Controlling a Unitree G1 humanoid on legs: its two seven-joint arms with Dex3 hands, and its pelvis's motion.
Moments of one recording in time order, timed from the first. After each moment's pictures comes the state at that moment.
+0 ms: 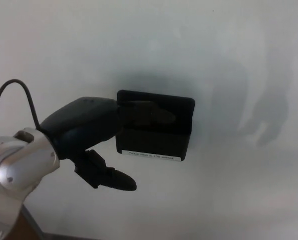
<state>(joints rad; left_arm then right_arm) -0.32 0.66 -0.27 -0.45 0.30 0.16 -0.56 0.11 -0.05 -0.60 1.00 0.47 -0.01 0.73</state>
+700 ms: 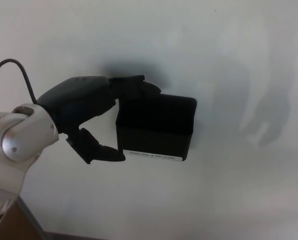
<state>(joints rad) -0.45 0.64 -0.27 -0.31 0.33 0.18 -0.57 0.11 -0.07 -0.59 1.02 0.49 -0.02 0.75</state>
